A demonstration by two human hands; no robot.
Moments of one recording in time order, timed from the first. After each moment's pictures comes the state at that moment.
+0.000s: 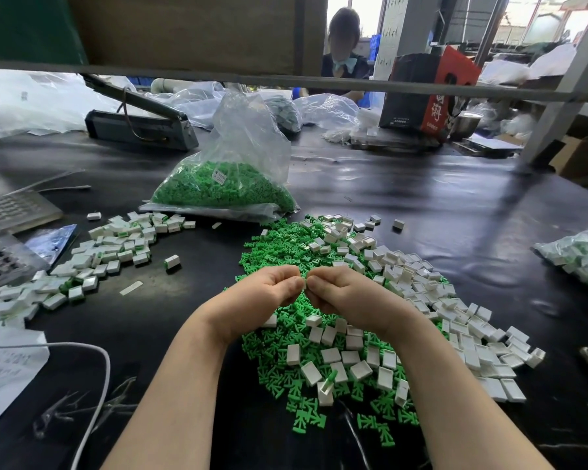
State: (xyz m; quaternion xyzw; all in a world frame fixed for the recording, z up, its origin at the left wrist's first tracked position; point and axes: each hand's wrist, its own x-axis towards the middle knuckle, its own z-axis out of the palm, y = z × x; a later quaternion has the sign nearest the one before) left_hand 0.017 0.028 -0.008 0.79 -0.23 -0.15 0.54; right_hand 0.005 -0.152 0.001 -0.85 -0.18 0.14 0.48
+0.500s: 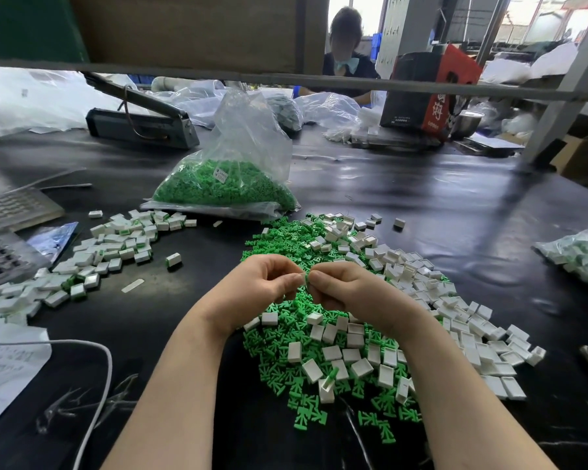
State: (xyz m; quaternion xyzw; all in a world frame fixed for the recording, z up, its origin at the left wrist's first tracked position) left_hand 0.015 0.032 0.000 0.80 -0.18 -0.11 0.56; right_hand 0.004 -0.158 0.003 -0.82 -0.20 0.13 0.52
